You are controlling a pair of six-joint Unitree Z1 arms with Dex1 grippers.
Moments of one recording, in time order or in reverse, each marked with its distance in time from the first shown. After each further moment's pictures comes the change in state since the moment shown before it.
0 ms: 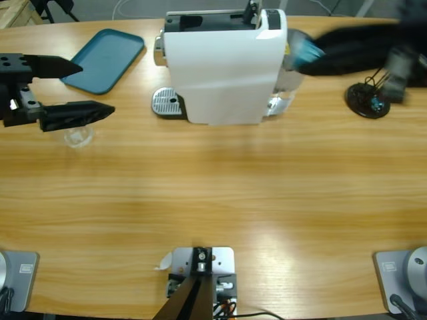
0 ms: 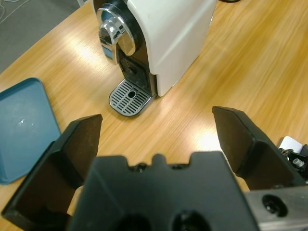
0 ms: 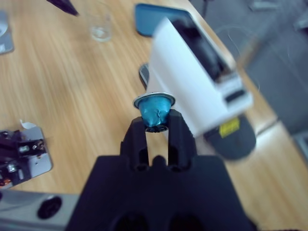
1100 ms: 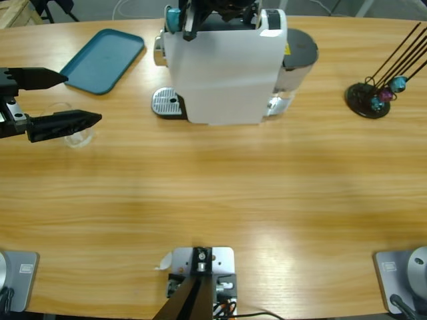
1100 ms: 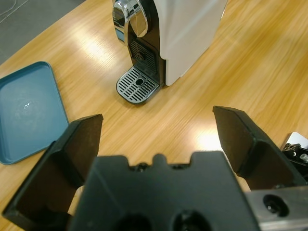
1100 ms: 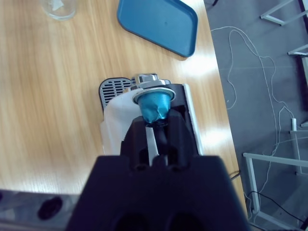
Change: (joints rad) arm 0 -0.001 -0.052 0.059 0.001 0.045 -0.030; arm 1 0.018 0.570 -0.552 0.137 -0.123 -0.271
